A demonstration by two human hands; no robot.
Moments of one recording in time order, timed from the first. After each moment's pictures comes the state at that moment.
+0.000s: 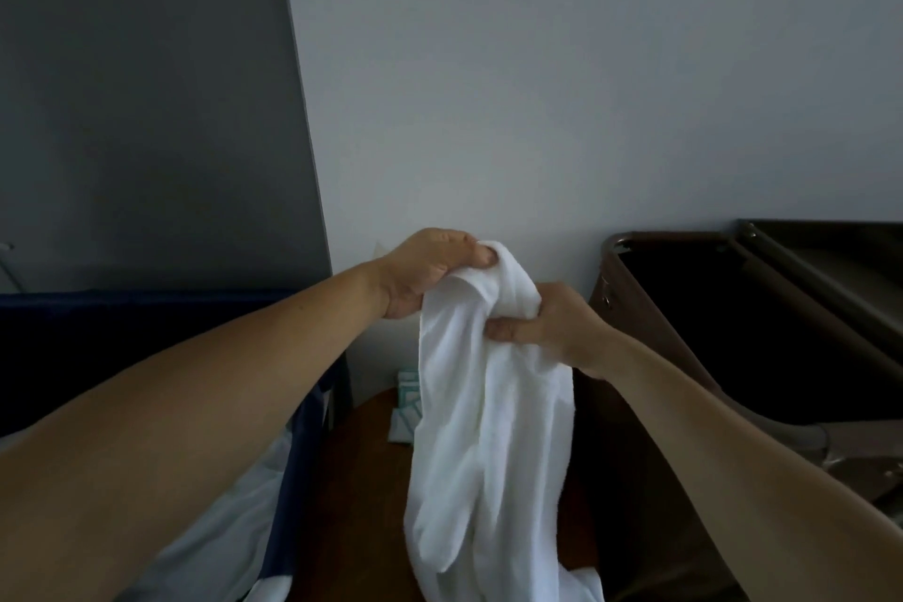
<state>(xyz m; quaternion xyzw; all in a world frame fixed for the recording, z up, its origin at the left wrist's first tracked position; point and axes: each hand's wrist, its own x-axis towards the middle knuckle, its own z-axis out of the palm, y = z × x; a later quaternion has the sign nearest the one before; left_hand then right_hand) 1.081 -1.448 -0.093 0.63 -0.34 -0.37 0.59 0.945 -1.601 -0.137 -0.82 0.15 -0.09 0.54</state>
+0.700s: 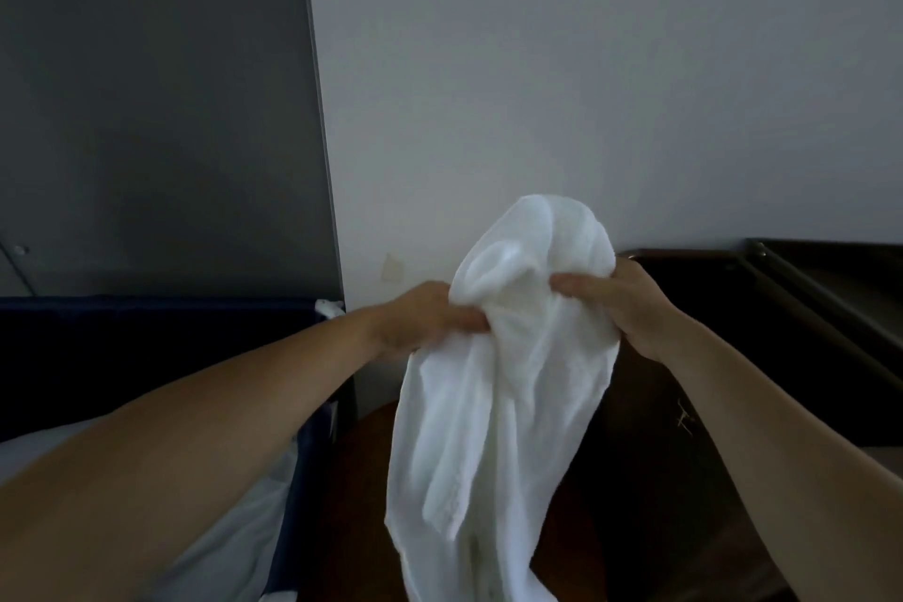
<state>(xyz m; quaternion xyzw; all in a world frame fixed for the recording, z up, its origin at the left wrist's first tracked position) 1.086 -1.427 -0.124 0.70 -0.35 -0.38 0.50 0.933 -1.628 -0.095 -0.77 0.22 -0.16 0.58</state>
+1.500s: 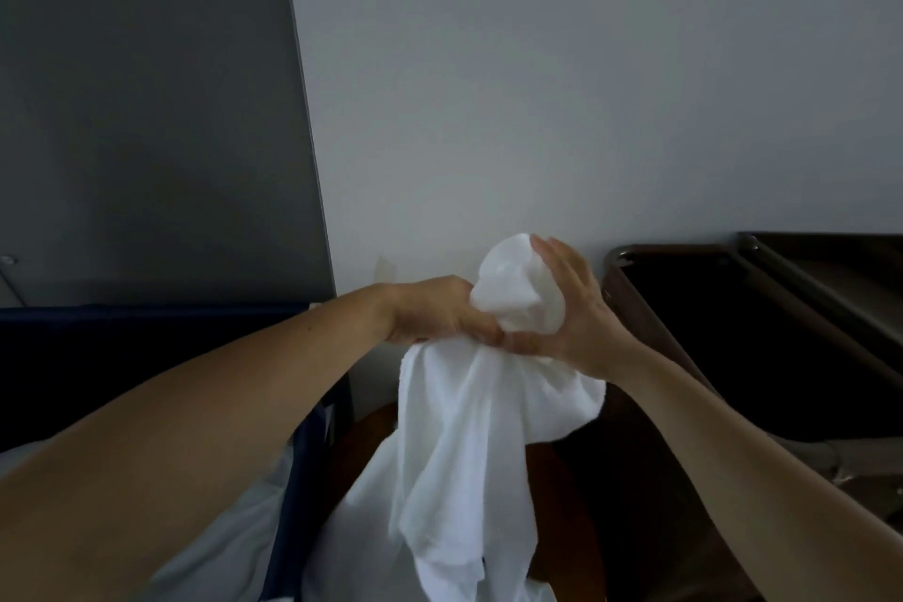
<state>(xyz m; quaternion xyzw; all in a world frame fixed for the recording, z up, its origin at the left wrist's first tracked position) 1.077 -1.447 -0.094 0.73 -0.40 -0.43 0.36 0.937 -1.610 -0.128 -0.92 0.11 -0.19 0.32</state>
